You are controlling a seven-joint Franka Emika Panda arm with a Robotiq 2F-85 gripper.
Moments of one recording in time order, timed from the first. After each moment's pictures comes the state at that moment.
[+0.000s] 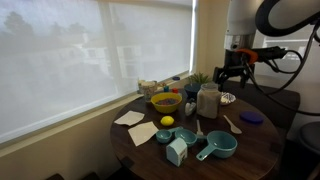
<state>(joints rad) 0.04 -0.31 0.13 -2.14 -0.11 1.86 0.90</state>
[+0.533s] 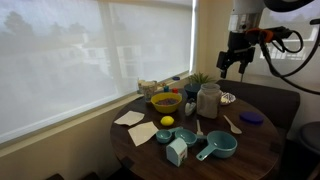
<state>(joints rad) 0.04 -0.34 0.11 -2.03 -0.10 1.78 0.61</state>
